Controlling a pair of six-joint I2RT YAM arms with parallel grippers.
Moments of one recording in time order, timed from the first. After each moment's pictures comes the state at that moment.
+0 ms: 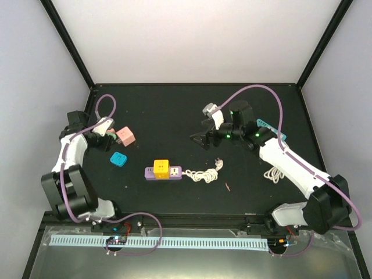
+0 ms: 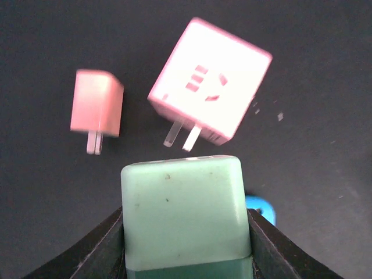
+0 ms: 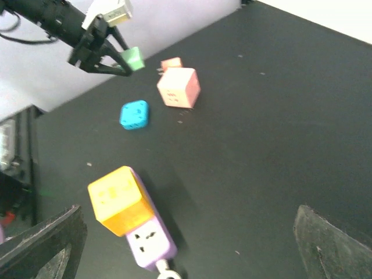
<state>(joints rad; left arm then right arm) 0.35 1.36 0.98 -0.69 0.37 0.66 0.56 1.35 1.08 -0.27 -0.61 -0.02</state>
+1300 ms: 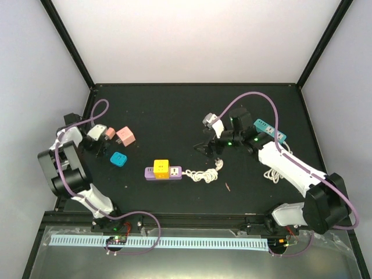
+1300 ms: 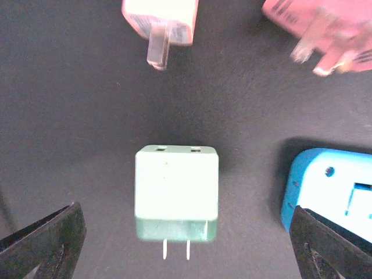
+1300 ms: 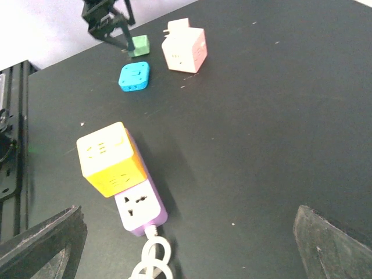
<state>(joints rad) 0.48 1.70 1.06 -0.70 0.17 0.73 0.54 1.33 0.96 -0.26 -0.59 -0.19</state>
